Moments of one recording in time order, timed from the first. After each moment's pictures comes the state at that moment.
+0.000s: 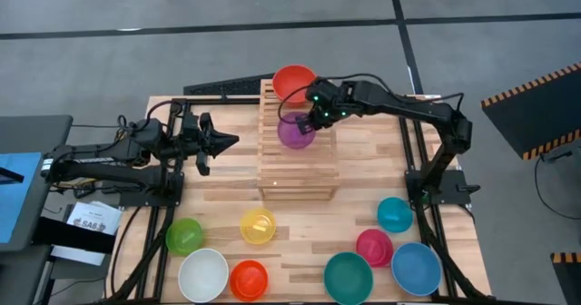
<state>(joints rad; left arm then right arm) 0.09 0.66 0.67 0.12 -0.09 -0.36 -0.33 1.71 1.67 -0.93 0.03 0.74</state>
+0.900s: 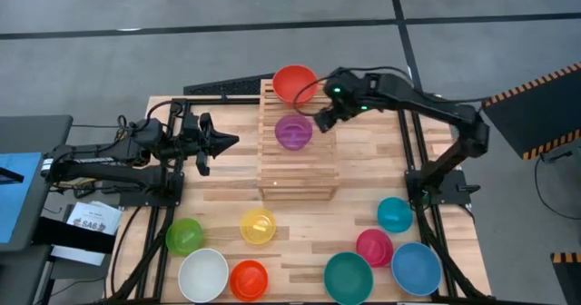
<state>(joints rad) 0.09 0.66 0.67 0.12 -0.09 -0.36 -0.33 1.55 1.67 -1.06 0.06 0.51</state>
